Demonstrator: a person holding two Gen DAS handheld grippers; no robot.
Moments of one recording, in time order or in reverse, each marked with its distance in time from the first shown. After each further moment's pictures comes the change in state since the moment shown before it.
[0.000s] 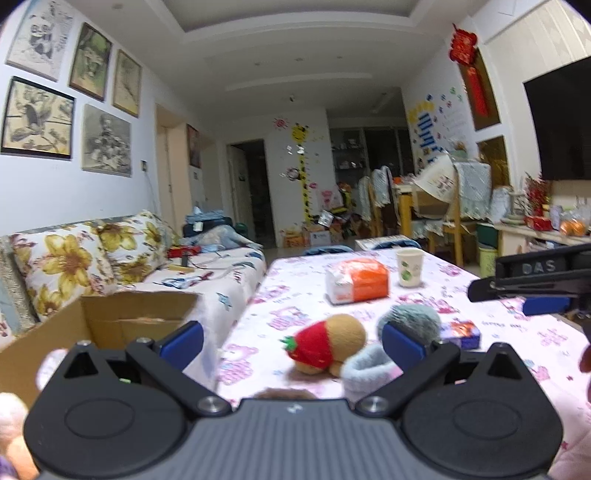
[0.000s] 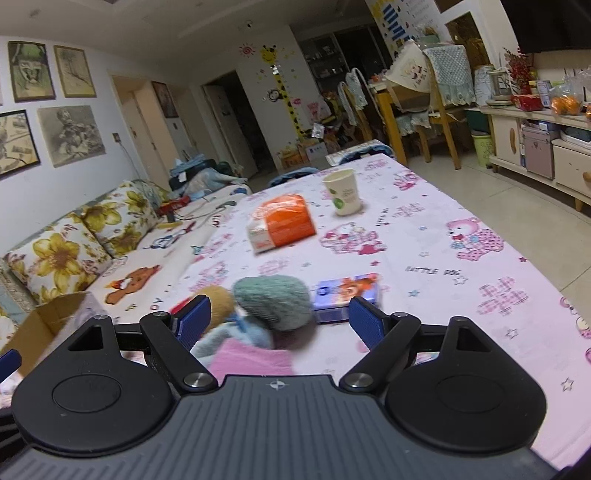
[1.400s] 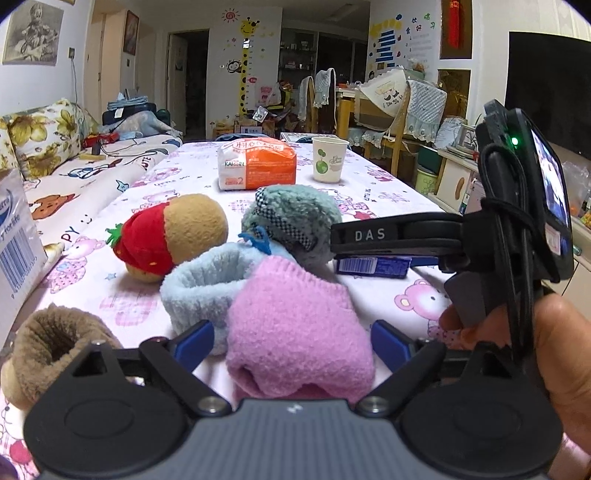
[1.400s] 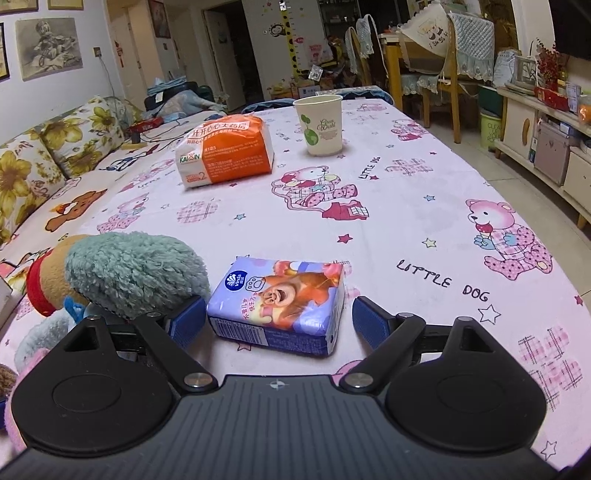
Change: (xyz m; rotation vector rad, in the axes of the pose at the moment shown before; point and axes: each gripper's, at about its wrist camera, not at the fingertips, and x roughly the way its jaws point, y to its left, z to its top) left arm 0.090 -0.079 -0.027 -0.105 0.359 -0.246; right arm 0.102 -0.024 0.007 -0.156 0.218 -0.085
